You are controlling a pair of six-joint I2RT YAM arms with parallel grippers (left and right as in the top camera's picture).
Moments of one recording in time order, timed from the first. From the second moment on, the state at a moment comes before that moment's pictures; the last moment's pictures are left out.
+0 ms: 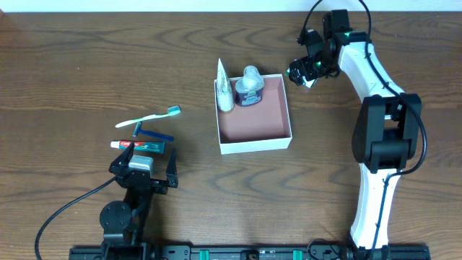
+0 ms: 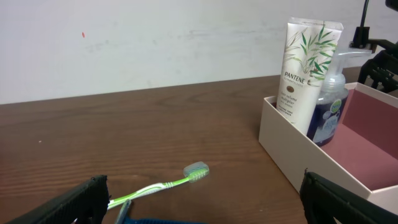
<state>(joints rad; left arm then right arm) -0.01 0.01 0.02 -0.11 0.17 0.04 0.08 2.34 1.92 -0.82 -0.24 -0.29</state>
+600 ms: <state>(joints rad) -0.01 0.01 0.02 -0.11 0.17 0.04 0.08 2.38 1.92 -0.81 -0.23 -0.30</state>
